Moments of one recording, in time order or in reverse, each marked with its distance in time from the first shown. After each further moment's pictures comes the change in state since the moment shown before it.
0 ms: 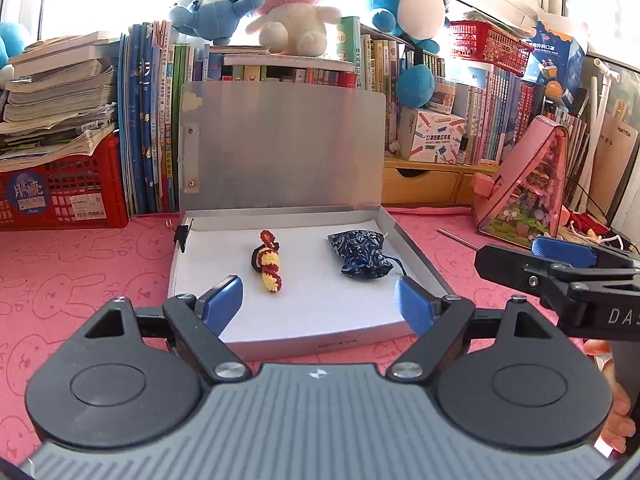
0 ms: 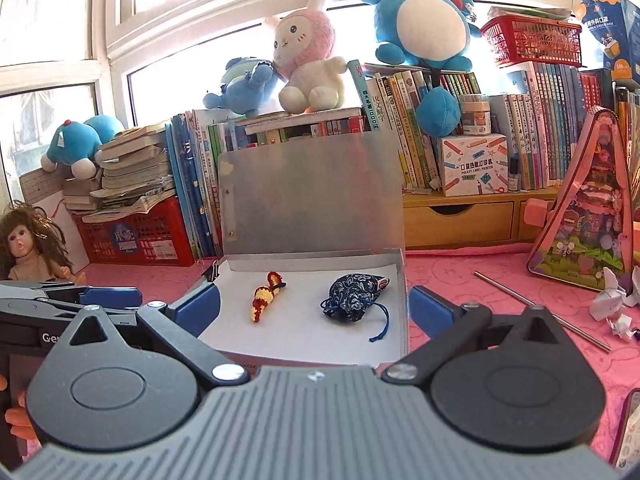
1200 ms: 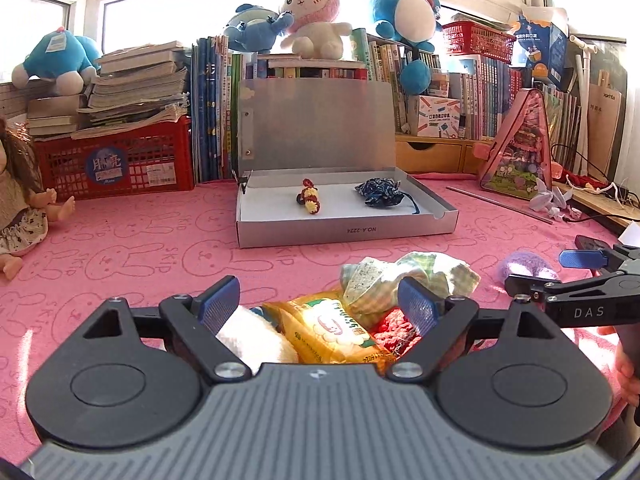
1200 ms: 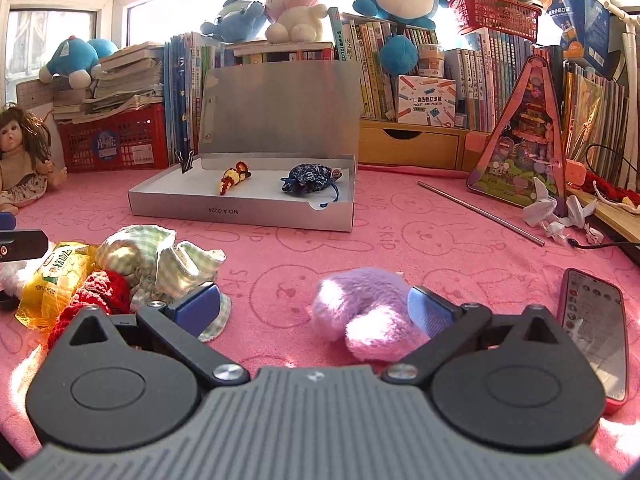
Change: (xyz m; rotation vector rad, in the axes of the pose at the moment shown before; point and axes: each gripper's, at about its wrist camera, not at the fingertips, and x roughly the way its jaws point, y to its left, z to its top) left arm -0.121 -0.008 -0.135 0.050 -0.092 0.138; right arm -0.061 -0.006 -0.115 -0.079 0.097 -0.142
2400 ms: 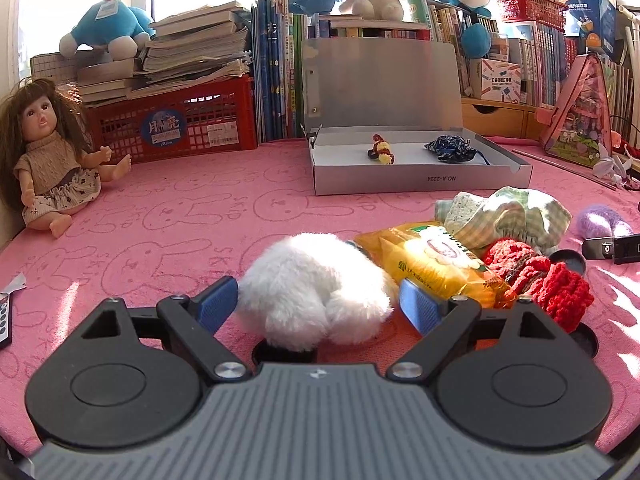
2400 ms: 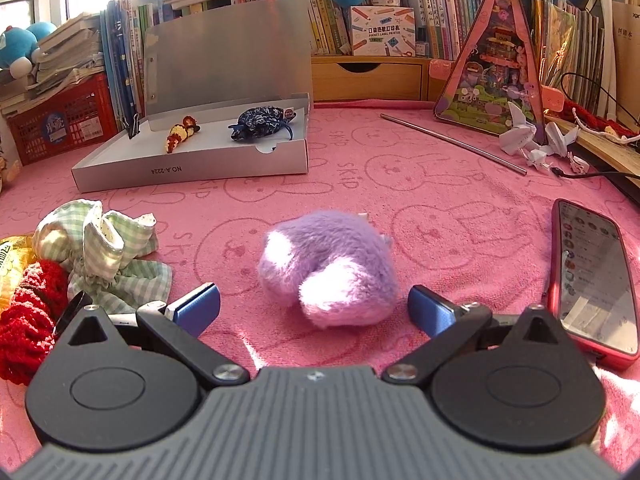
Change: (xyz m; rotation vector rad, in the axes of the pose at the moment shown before) left arm 0.020 0.035 -0.038 -0.013 0.074 0.158; right arm 0.035 -0.018 -0.007 0.116 0.175 -0.083
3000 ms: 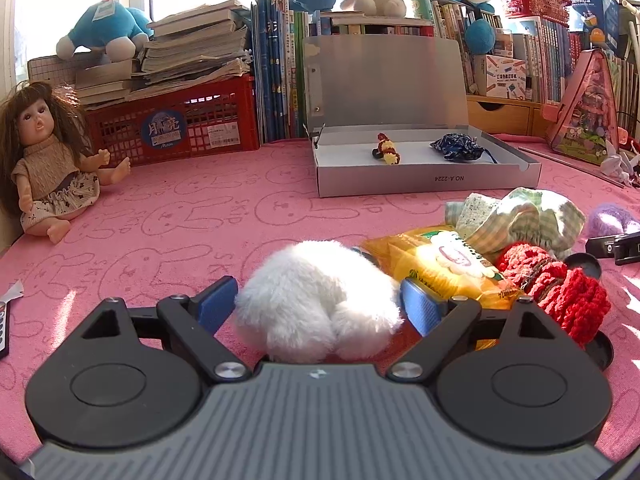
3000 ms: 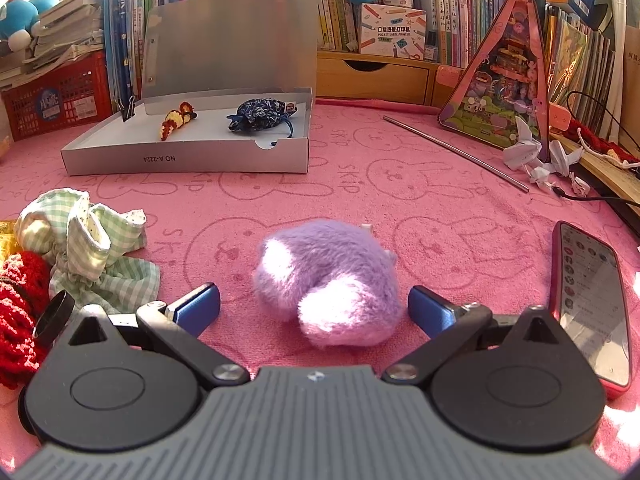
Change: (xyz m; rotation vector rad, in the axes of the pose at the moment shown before) left arm 0.014 0.001 0.005 0.007 0.002 0.009; right arm 0.010 0.009 0.007 -0.074 0.013 -0.043
